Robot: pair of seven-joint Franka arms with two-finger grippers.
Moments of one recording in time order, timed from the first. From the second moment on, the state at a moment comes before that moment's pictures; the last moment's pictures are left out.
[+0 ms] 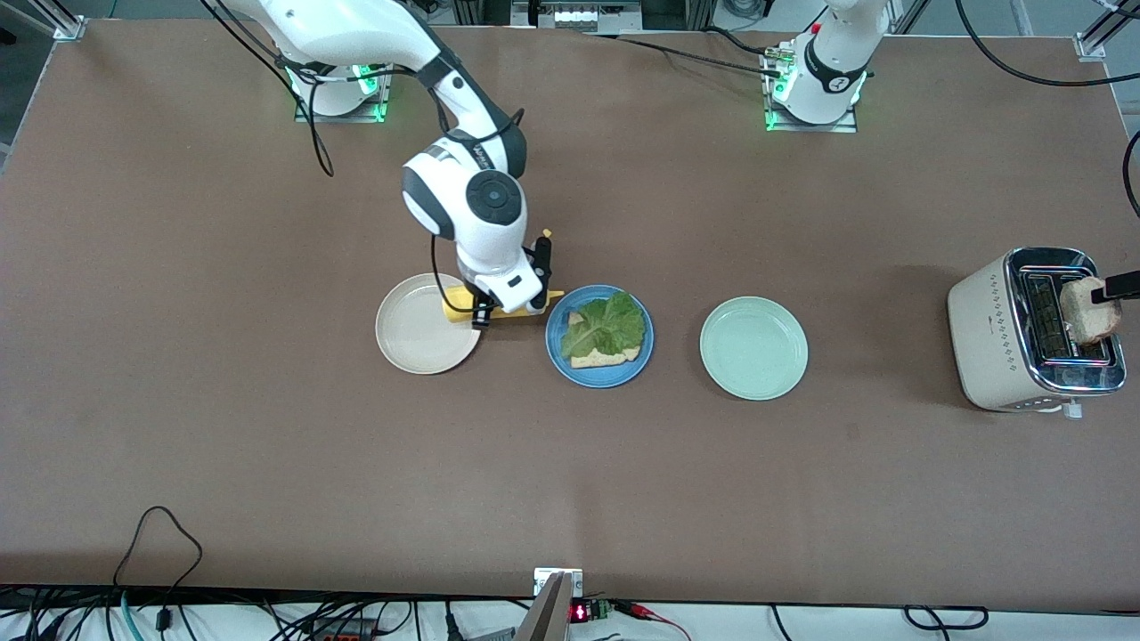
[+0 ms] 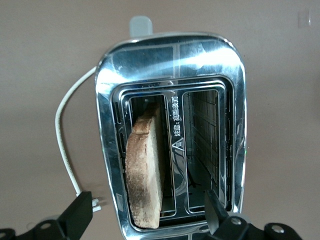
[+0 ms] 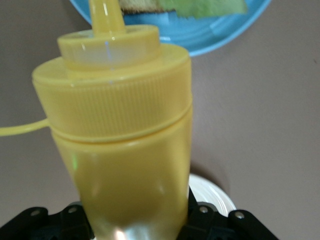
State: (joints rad) left arm 0.53 0.43 -0.03 -1.53 0.01 1.80 0.60; right arm 0.65 0.60 0.05 -1.68 -0.30 2.20 -0.63
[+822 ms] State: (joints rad) left arm 0.54 0.46 -0.03 -1.55 0.01 1.80 0.62; right arm 0.53 0.56 0.03 -1.62 -0.29 2.17 -0.64
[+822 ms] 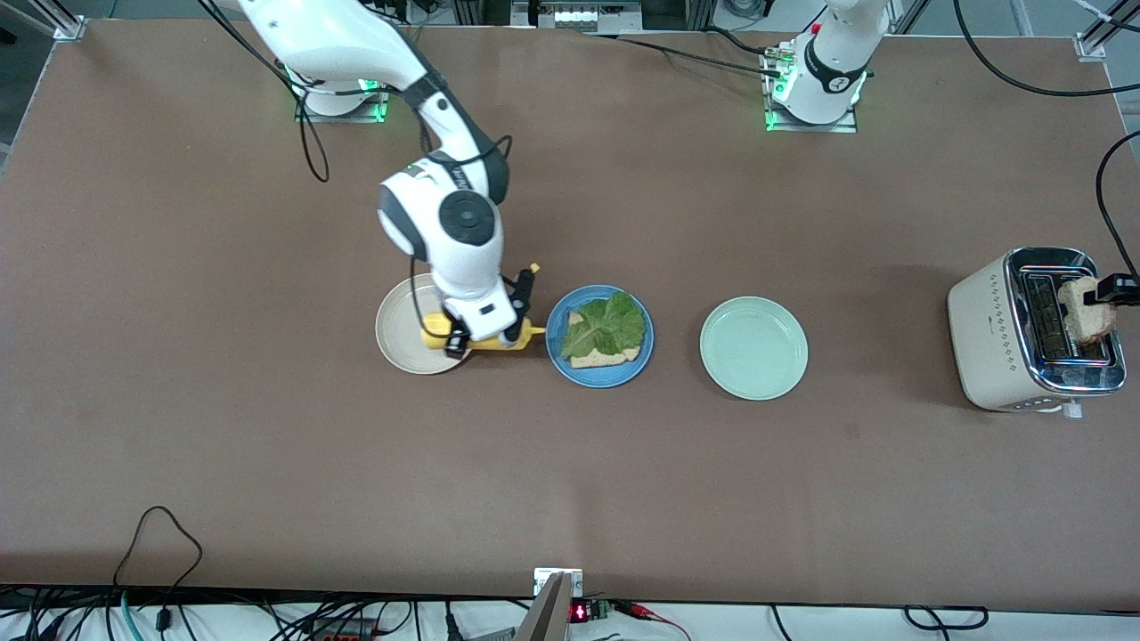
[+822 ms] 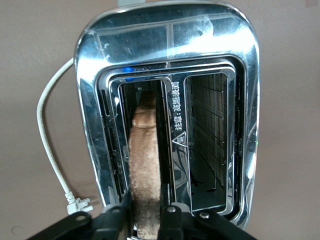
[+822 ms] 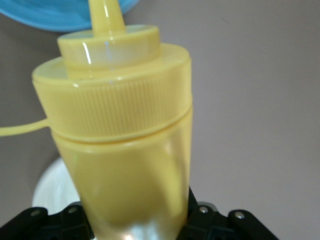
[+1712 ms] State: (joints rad) left arm 0.35 0.35 -0.21 -1.24 -0.04 1.37 0.40; right arm -0.37 0.32 0.24 -1.72 0.36 1.87 -1.80
